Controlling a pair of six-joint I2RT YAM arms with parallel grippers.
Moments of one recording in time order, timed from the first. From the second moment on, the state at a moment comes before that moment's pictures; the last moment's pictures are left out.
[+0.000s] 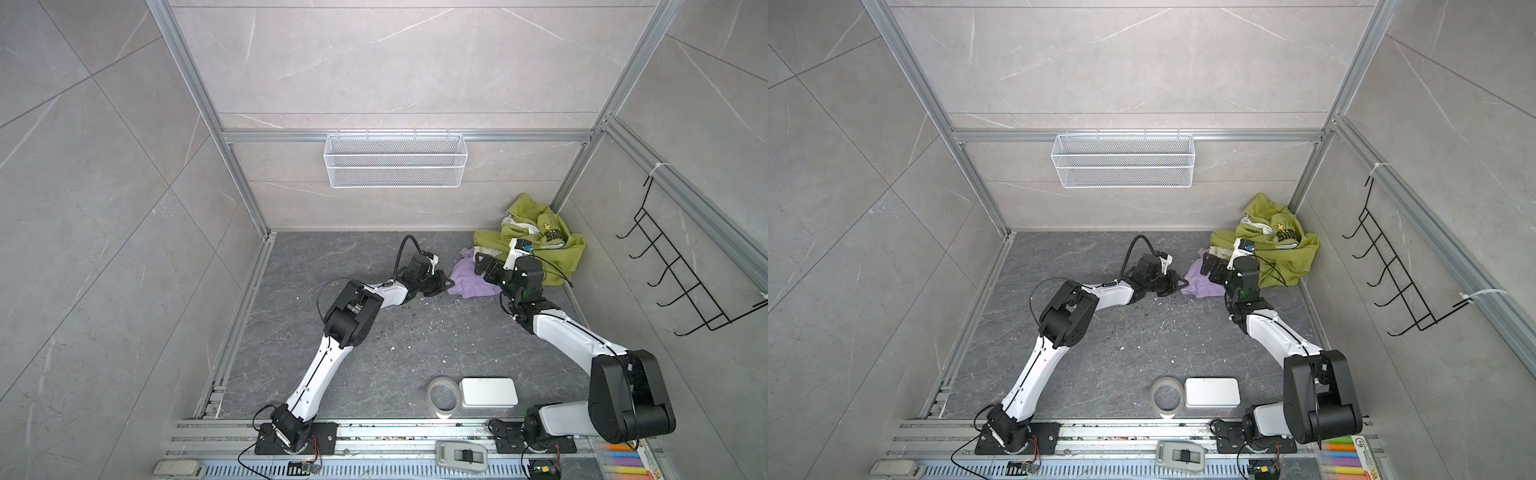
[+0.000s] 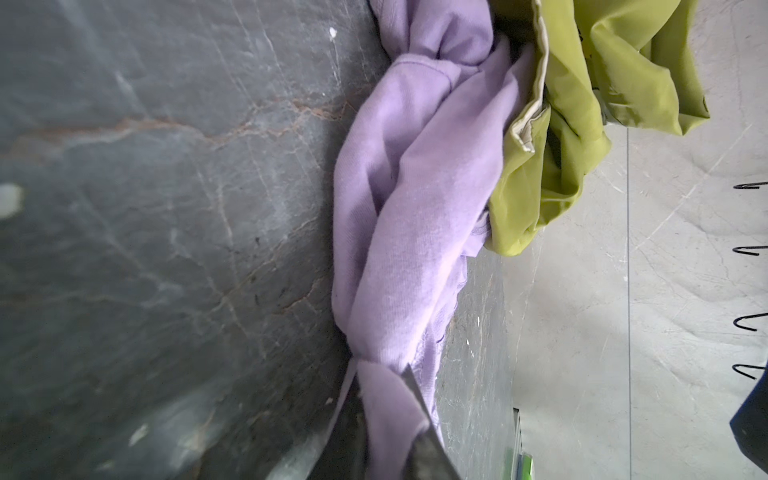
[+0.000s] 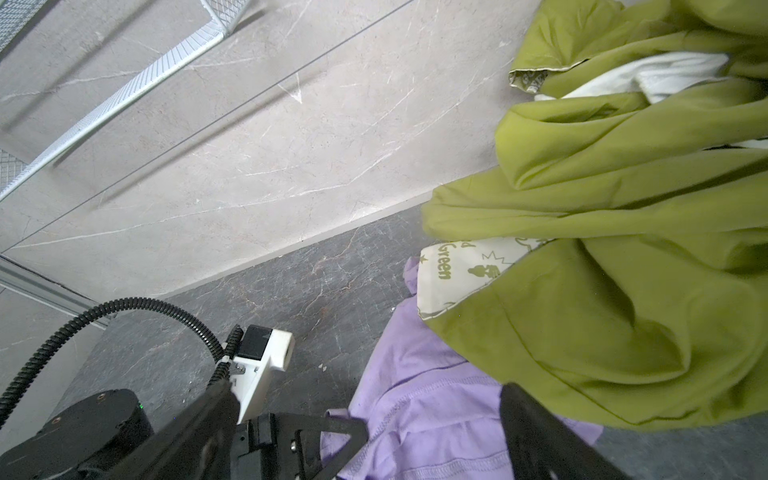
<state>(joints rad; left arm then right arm) -0.70 2.52 1.79 0.22 0.54 -0.94 0.13 1.40 0.77 0.32 -0.01 0.44</state>
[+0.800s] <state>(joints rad) -0.70 2.50 1.81 0.20 0.54 -0.93 0.13 1.34 0.77 0.31 0.00 0.43</state>
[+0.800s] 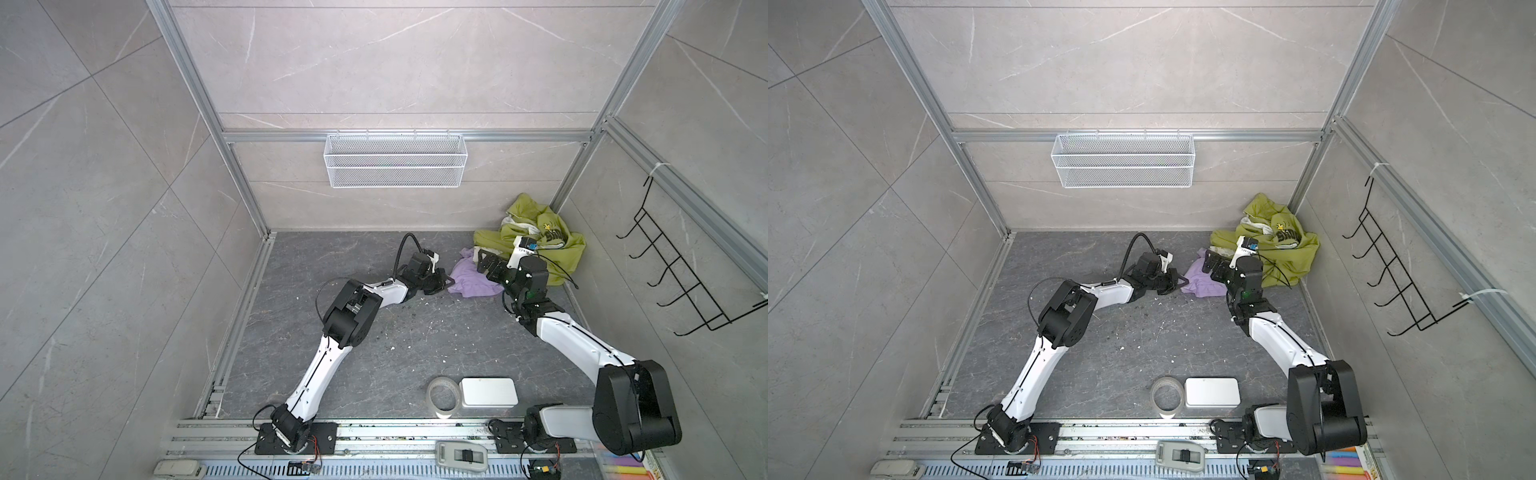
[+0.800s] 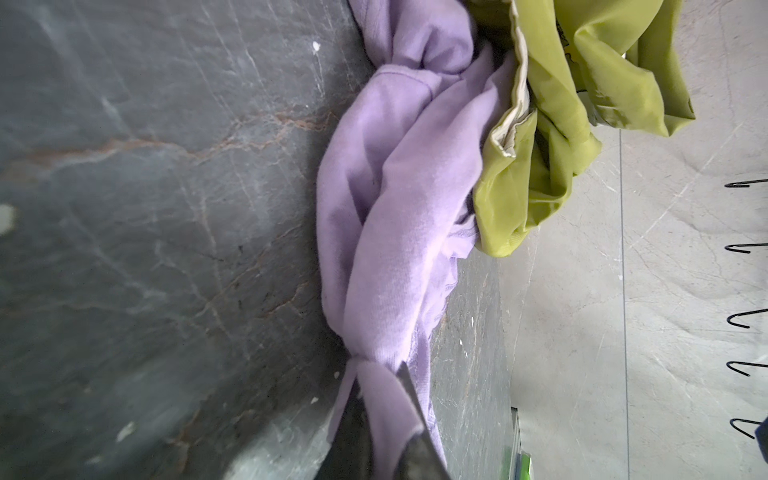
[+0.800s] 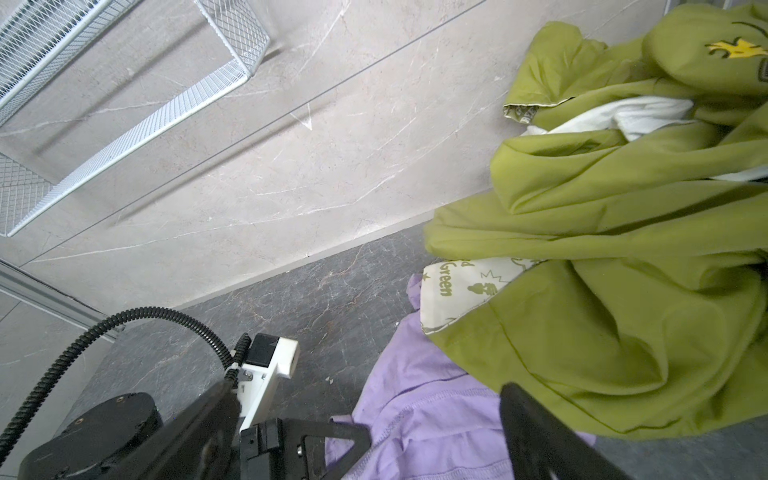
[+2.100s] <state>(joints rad) -0.70 2.41 1.89 0.18 0.53 -0.81 0.13 1.27 0.77 0.23 0.04 0.37</state>
